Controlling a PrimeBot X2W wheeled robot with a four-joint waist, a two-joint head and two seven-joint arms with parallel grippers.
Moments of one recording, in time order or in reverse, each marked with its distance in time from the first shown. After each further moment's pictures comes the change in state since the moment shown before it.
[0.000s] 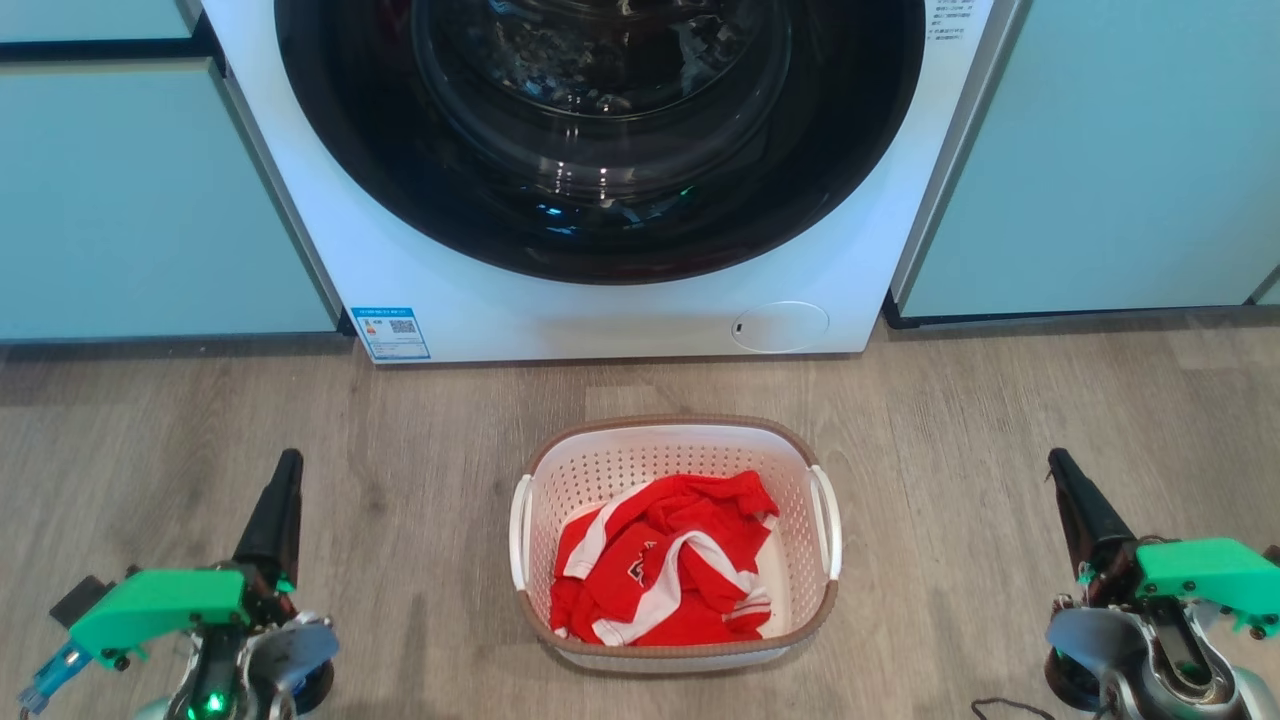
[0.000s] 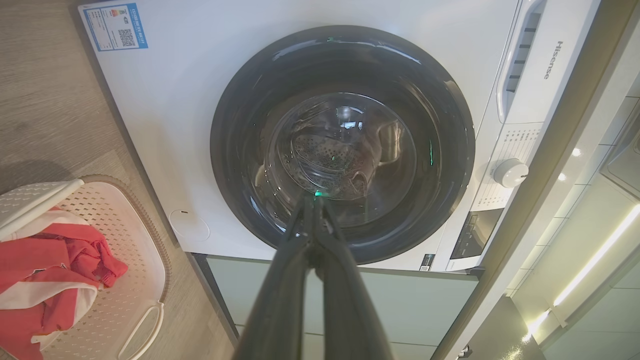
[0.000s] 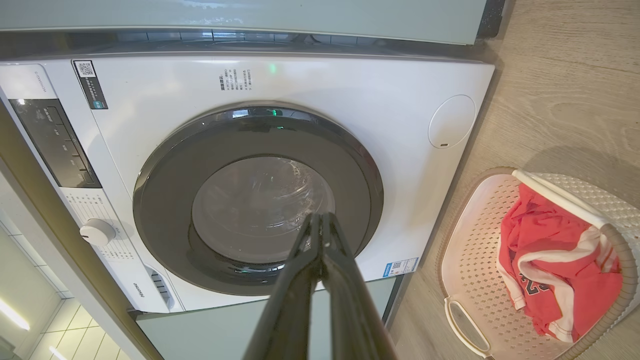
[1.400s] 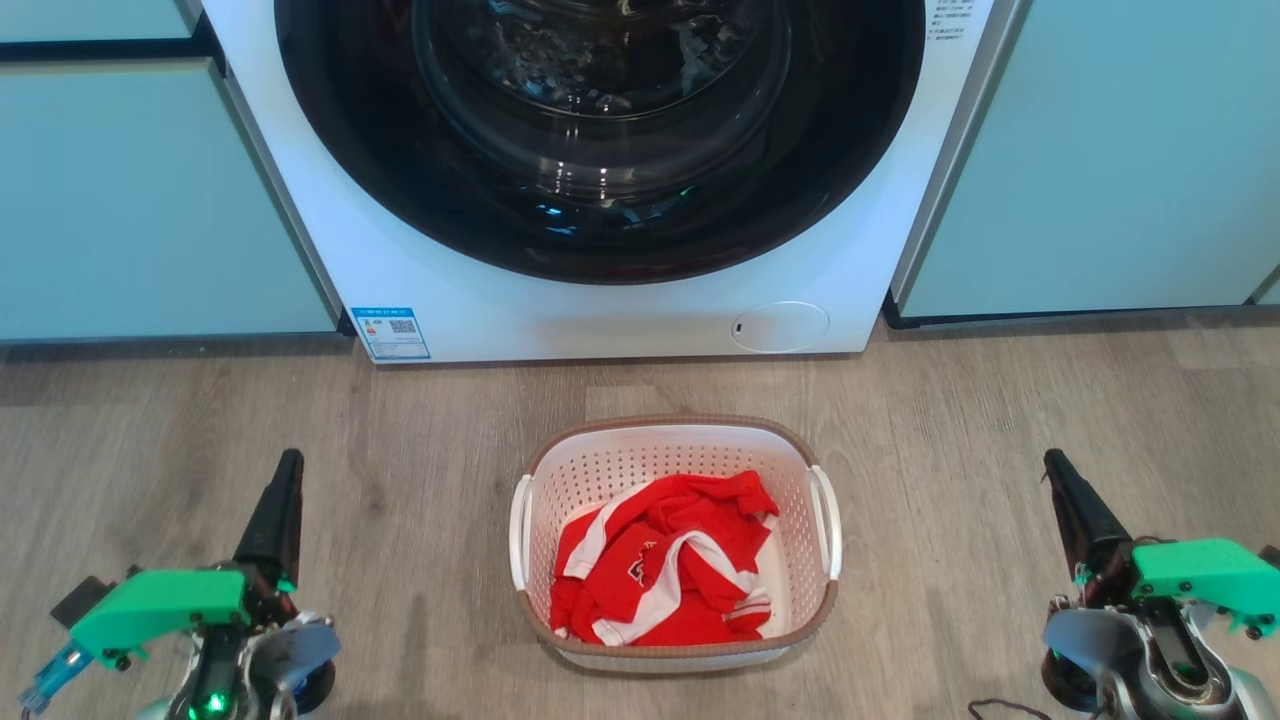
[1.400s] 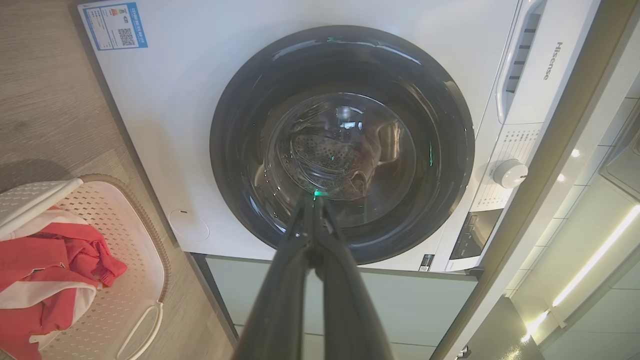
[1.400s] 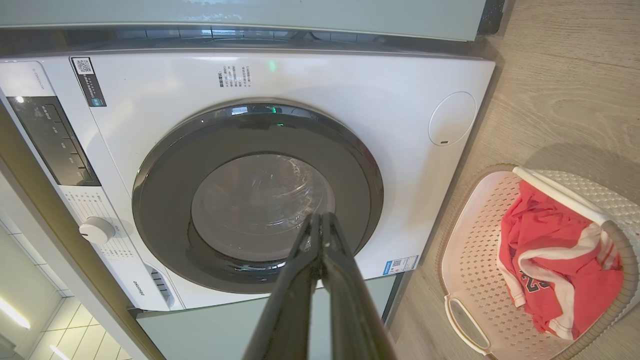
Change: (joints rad) left arm 0.000 -0.003 0.002 0.000 0.000 0.000 0.001; right arm 0.000 0.008 -0.003 0.000 -0.008 0.000 0.007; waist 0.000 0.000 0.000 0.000
